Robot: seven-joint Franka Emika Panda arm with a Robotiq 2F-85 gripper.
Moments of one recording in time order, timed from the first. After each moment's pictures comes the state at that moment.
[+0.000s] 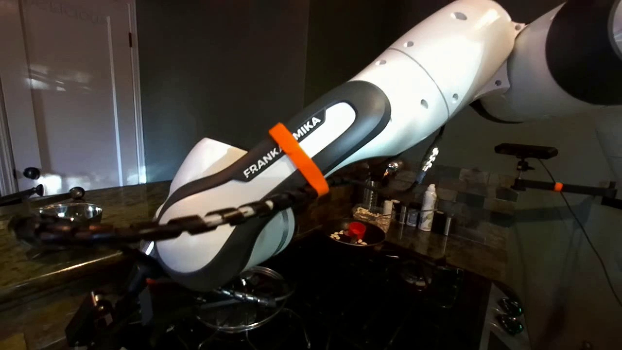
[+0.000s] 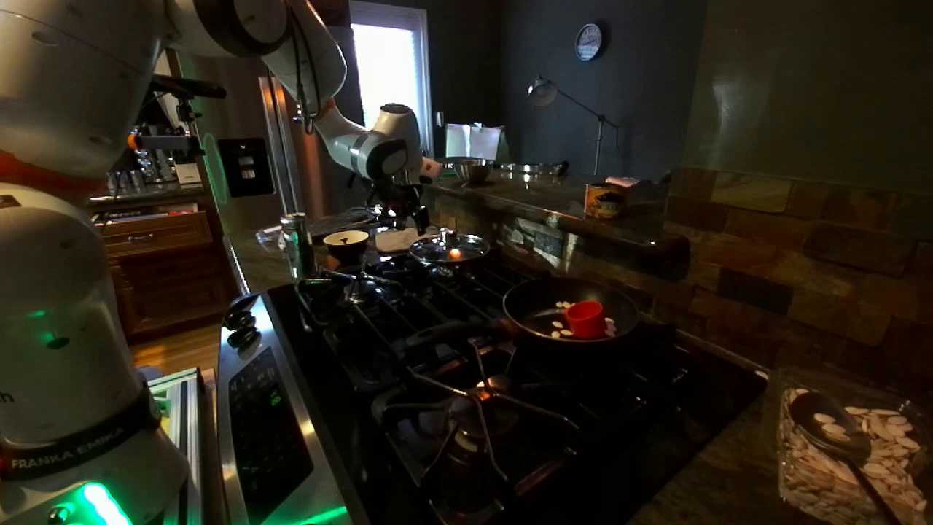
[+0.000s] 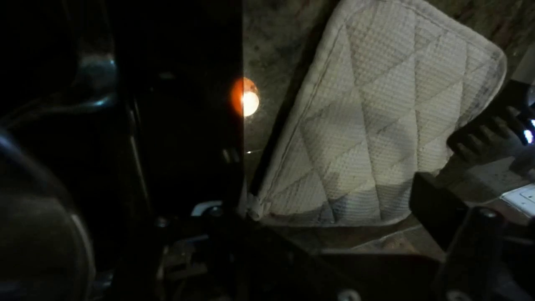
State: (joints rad) arm 0.37 0.51 0.22 -1.84 0.21 2.77 0.34
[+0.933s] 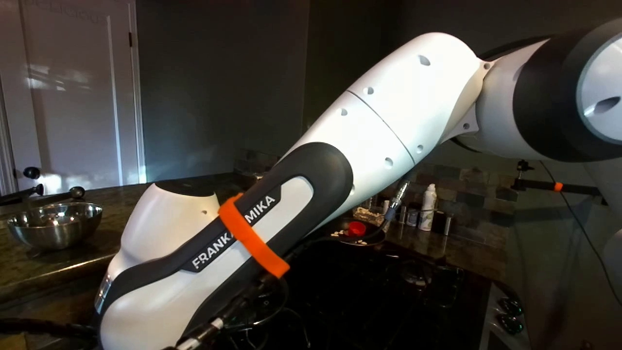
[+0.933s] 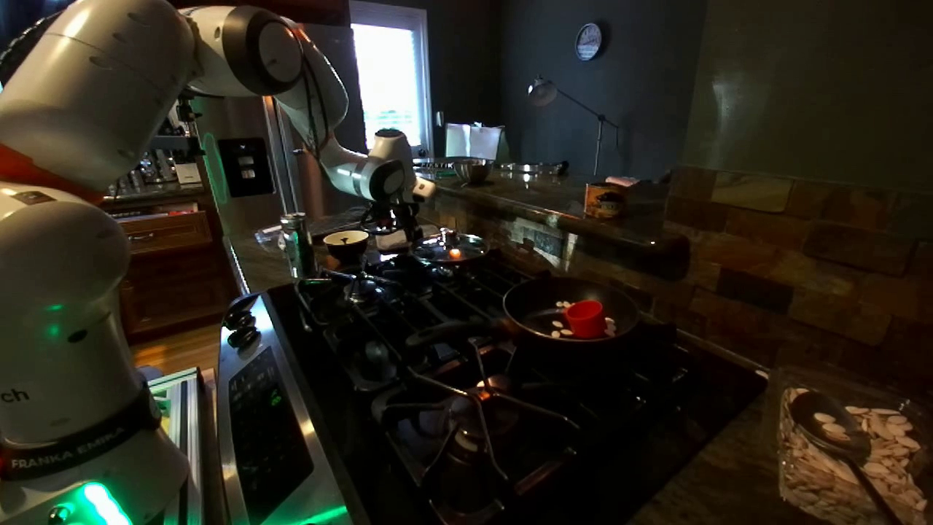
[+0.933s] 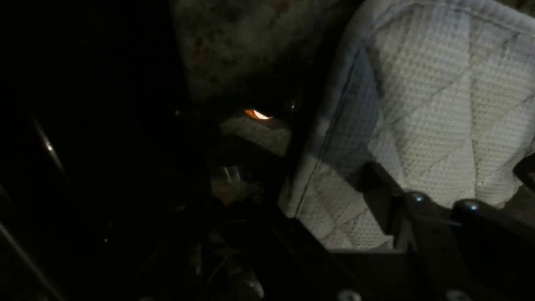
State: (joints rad) arm 0.56 0.69 0.05 -1.68 0.13 2.77 0.55
